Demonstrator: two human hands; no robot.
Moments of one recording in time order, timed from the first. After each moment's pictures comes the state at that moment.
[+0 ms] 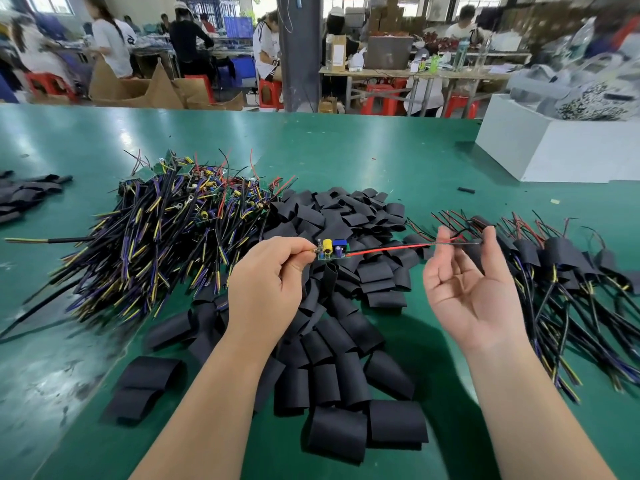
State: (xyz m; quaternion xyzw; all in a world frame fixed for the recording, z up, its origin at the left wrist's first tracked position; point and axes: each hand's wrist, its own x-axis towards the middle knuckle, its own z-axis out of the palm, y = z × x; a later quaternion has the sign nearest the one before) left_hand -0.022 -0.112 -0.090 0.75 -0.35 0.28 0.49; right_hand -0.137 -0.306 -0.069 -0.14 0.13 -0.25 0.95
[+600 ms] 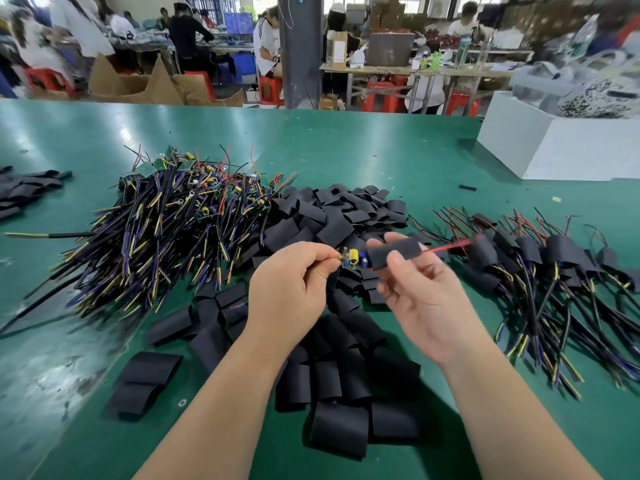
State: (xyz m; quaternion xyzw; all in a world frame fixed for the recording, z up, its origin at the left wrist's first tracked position) left_hand -0.036 -0.123 -0.090 0.76 -0.37 0.23 0.48; right_hand -0.128 -0.266 -0.078 -0.46 0.08 -0.20 0.86
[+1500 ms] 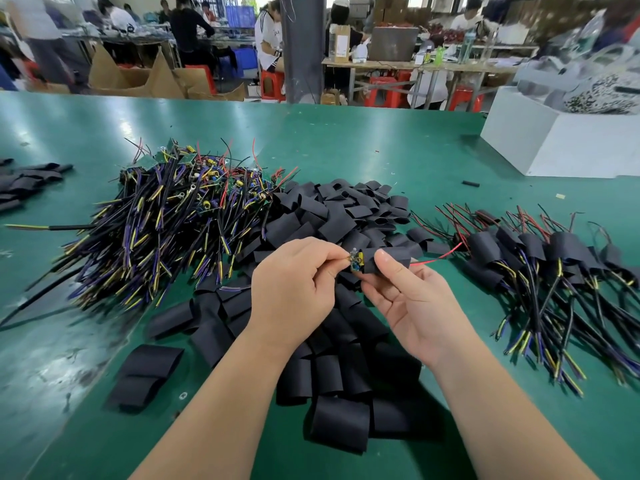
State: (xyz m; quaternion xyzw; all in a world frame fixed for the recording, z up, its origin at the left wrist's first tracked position) left_hand -0.042 -0.123 -0.087 0.75 -0.41 0.28 0.43; right_hand -0.126 -0.253 -0.080 -0.44 0.14 -0.15 0.87
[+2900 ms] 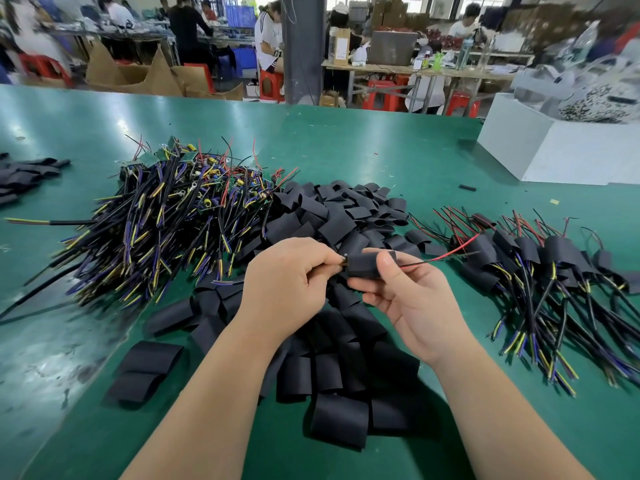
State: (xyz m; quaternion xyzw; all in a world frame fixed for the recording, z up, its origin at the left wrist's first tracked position) left_hand -0.035 -0.113 -0.081 0.77 -0.43 0.22 0.42; right_hand -0.127 -0.253 -0.081 -0.53 0.09 -0.17 0.83
